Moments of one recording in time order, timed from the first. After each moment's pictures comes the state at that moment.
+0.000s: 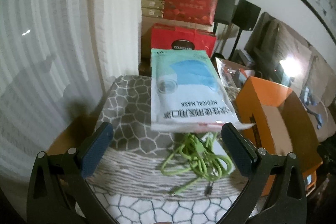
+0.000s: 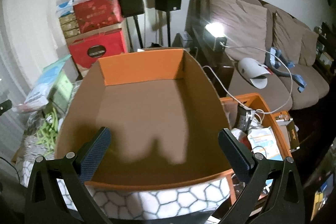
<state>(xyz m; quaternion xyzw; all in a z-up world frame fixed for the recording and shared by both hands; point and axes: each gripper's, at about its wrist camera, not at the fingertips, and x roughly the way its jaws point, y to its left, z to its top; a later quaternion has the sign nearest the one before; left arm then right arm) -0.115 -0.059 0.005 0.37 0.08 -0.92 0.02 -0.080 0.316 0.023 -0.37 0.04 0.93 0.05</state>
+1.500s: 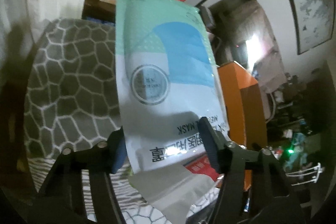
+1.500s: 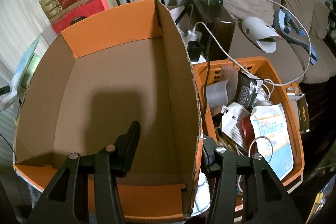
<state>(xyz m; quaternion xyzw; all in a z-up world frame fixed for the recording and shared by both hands) -0.234 -0.105 -0.063 0.56 0.25 -0.76 -0.20 -0.122 0.386 -0.038 -0.49 0.08 0.87 0.02</state>
